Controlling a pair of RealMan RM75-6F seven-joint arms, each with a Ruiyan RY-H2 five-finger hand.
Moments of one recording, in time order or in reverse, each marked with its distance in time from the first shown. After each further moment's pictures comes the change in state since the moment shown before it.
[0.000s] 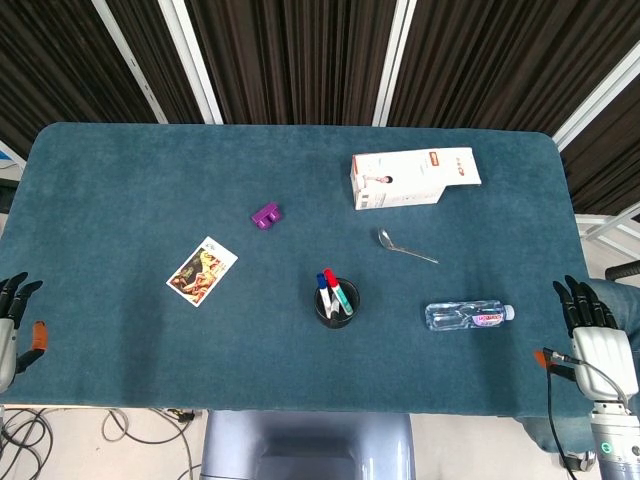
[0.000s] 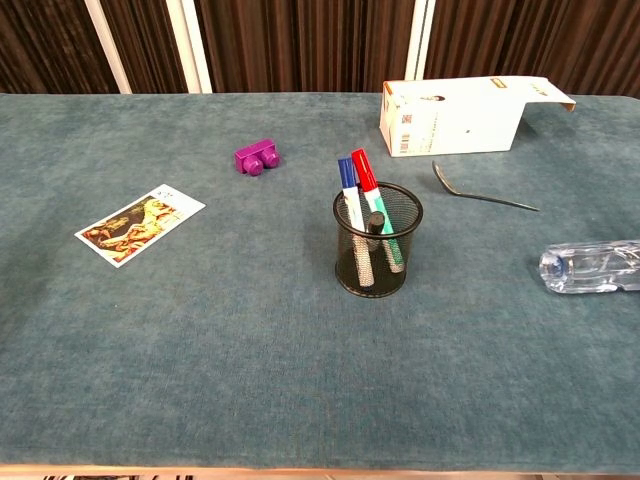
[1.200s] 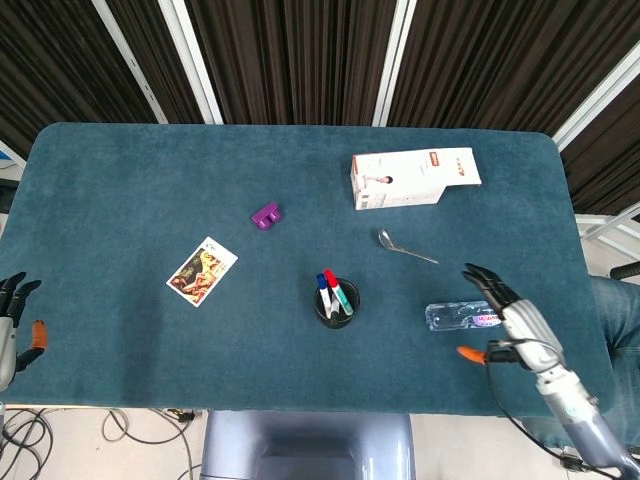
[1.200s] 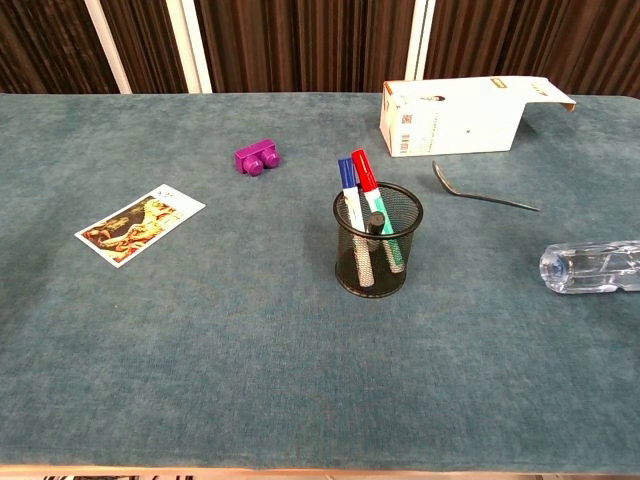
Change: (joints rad) left arm -0.003 -0.005 -0.010 -0.007 -0.033 -0.013 0.006; right arm 0.247 -0.052 -0.046 0.157 -0.286 -0.113 0.694
